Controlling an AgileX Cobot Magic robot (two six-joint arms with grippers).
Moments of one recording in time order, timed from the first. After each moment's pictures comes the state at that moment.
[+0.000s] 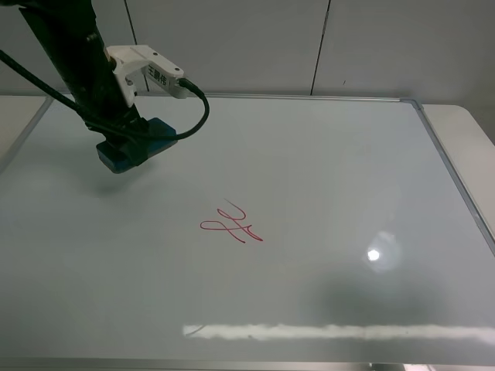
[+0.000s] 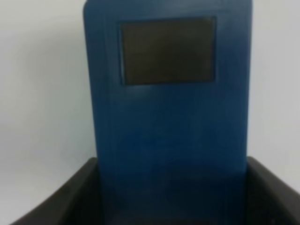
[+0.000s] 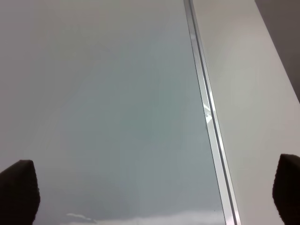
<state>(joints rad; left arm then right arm) -0.41 1.76 -1.26 0.03 0.94 0.32 0.02 0.00 -0.49 -0.04 1.06 0.02</state>
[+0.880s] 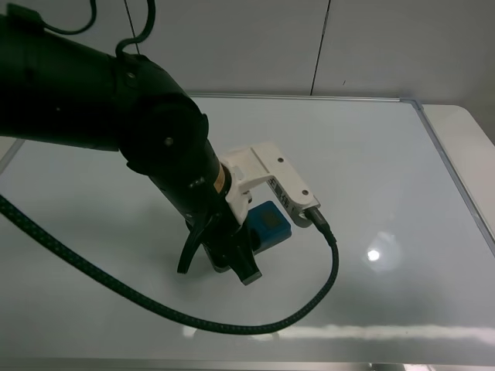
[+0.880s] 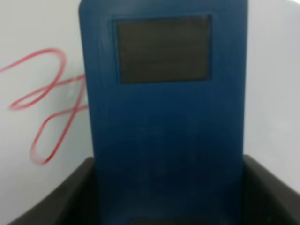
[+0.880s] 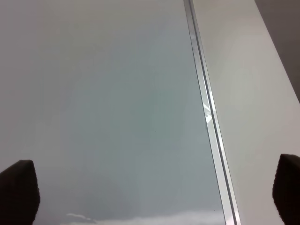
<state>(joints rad) -0.96 1.78 -1.03 0.00 0.56 0.10 0.02 0.00 -0.49 -0.04 1.06 0.02</state>
